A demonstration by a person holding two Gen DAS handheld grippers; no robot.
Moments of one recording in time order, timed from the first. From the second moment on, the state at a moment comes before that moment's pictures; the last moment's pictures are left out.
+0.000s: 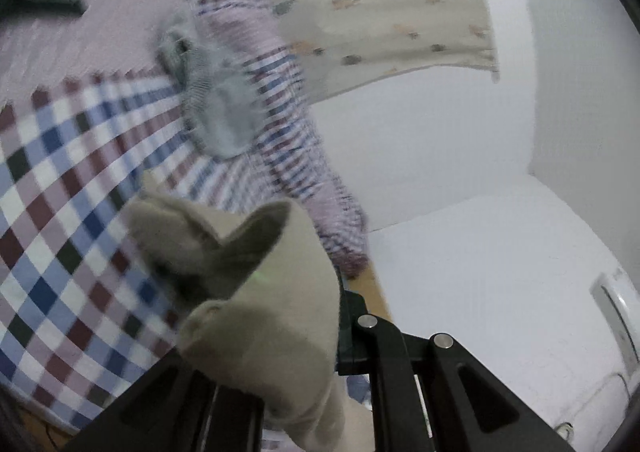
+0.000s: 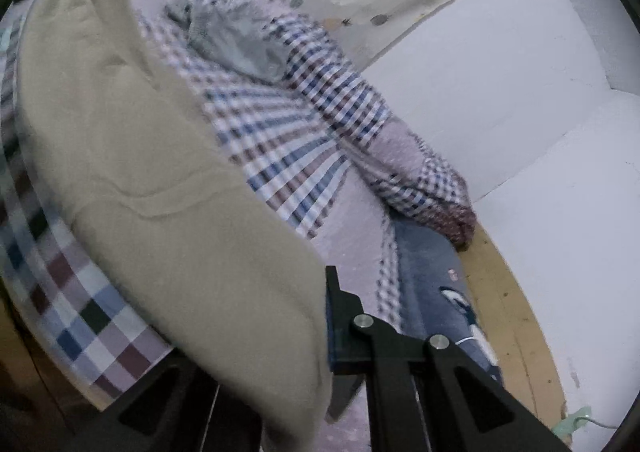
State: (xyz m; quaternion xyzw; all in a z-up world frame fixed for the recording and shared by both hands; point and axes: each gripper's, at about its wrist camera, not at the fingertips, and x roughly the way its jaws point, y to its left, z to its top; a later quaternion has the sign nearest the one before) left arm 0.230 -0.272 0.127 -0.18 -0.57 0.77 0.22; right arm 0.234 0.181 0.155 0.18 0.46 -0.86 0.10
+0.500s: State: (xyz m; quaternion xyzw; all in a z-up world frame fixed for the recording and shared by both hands) left arm 0.230 -0.294 0.169 -0.20 -0.57 0.77 0.21; right arm 0.257 0.179 0.274 0.16 0.40 -0.89 0.11
